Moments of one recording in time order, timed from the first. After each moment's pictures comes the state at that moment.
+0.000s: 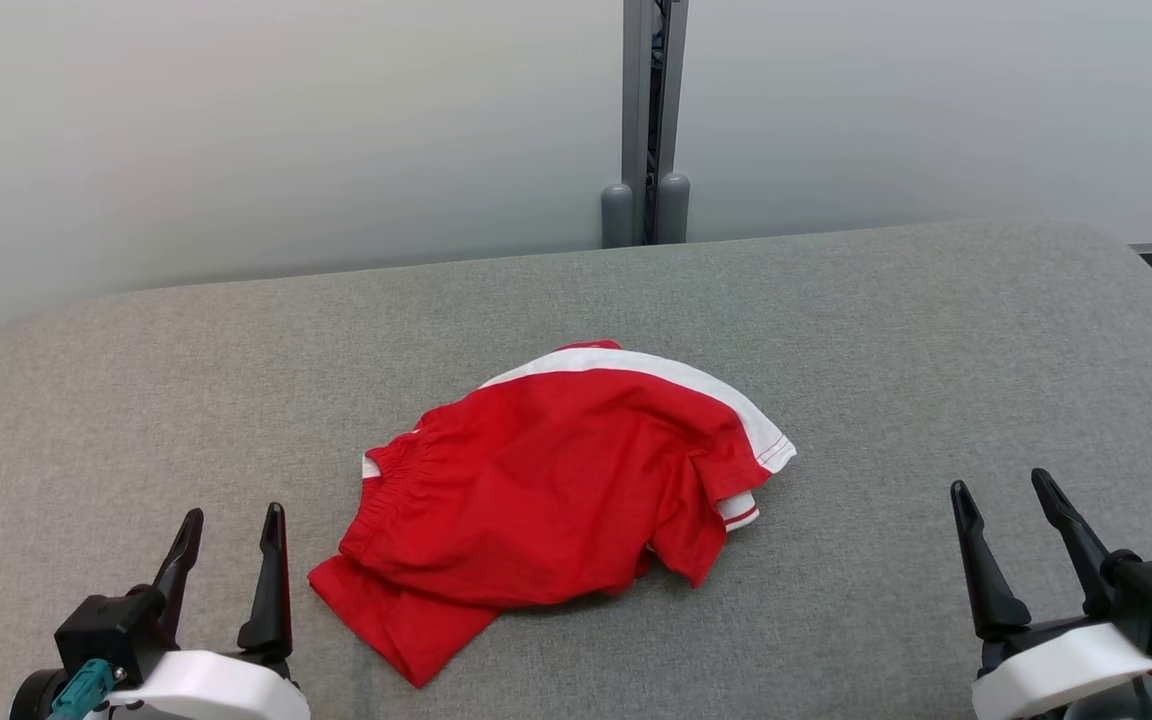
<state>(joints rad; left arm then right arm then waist) 0.01 0.31 -0.27 0.11 -0.52 0.21 -0.21 0.00 -0.11 0.01 0.12 0.14 0.13 -0.15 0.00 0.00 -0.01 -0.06</state>
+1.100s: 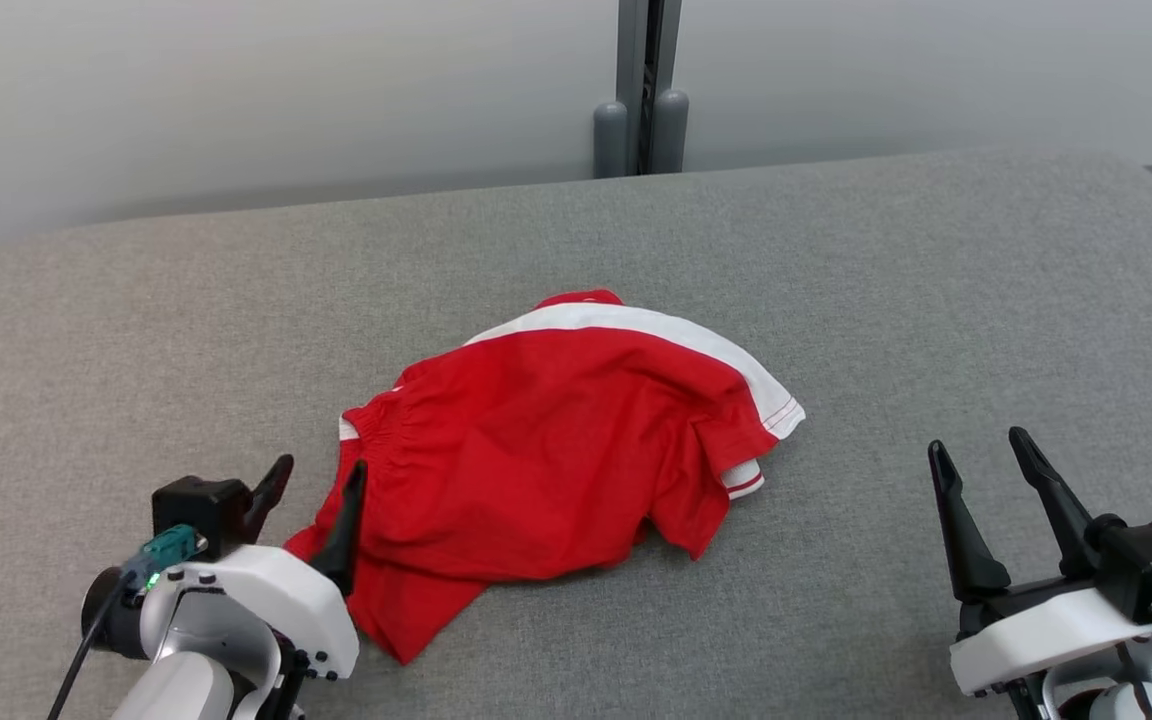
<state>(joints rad) -0.16 0.32 -0.37 0.17 -0.55 0.16 -0.01 -0.05 -0.10 0.03 0.11 0.15 0.13 -0.16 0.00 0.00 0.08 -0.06</state>
